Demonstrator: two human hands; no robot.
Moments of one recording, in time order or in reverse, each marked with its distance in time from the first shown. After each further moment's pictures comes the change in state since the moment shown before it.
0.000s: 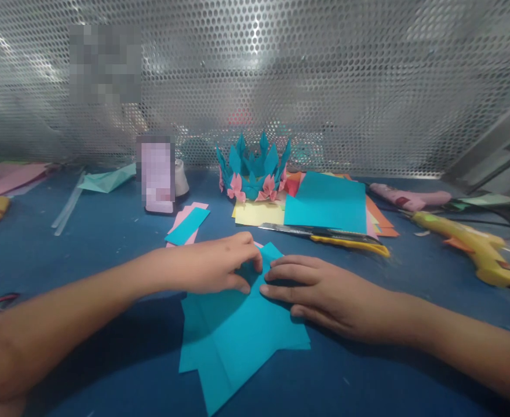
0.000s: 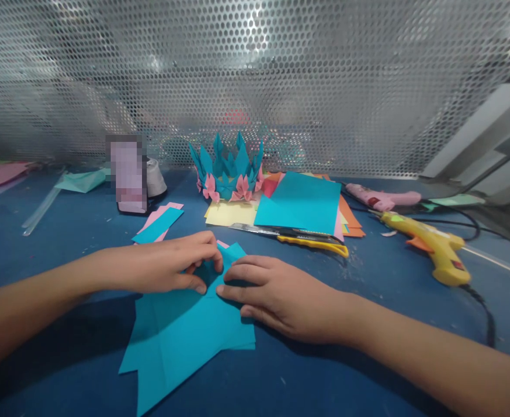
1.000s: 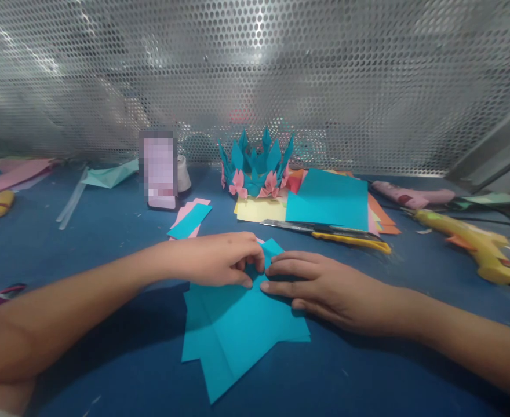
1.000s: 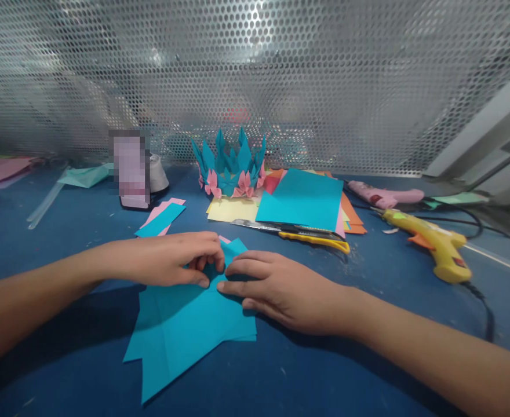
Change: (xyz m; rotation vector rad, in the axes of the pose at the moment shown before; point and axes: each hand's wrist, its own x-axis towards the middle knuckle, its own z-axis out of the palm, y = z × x) left_hand -0.002 -0.002 0.005 -0.021 -0.011 0.061; right_hand -0.001 -0.002 0.003 0.009 -0.046 0.017
